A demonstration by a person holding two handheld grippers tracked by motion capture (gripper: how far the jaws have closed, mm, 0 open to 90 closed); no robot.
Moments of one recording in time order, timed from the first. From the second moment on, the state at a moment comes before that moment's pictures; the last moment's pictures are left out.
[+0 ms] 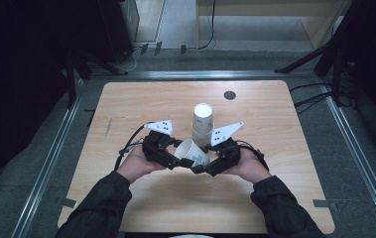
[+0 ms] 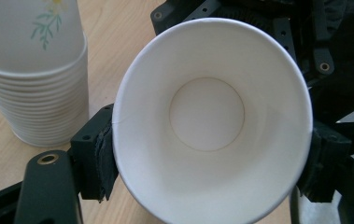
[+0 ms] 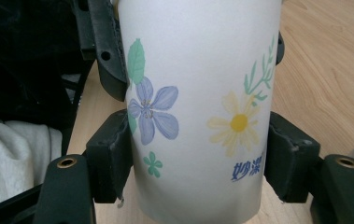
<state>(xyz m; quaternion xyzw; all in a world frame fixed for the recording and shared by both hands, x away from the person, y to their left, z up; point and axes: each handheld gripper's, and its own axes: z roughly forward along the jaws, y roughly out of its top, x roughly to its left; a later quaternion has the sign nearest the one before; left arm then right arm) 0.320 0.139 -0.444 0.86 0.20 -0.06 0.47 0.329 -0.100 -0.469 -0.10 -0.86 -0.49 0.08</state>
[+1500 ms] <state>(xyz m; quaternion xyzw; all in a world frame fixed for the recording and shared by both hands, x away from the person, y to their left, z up) 0.337 0.214 -0.413 0.87 0.28 0.02 0.41 0.326 -0.123 -0.475 -0.15 -0.87 -0.47 0.01</state>
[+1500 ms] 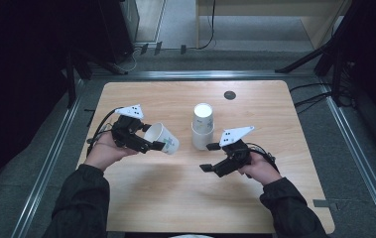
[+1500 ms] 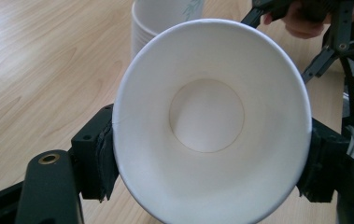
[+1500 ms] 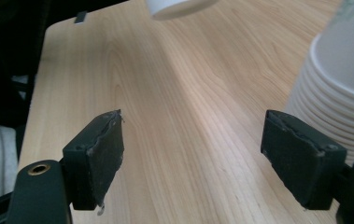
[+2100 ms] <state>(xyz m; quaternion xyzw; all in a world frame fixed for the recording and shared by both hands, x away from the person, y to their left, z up) 0.373 0.251 -0.420 0.86 0.33 0.02 0.39 0.325 -0.126 -0.482 -0.15 -0.88 -0.46 0.01</state>
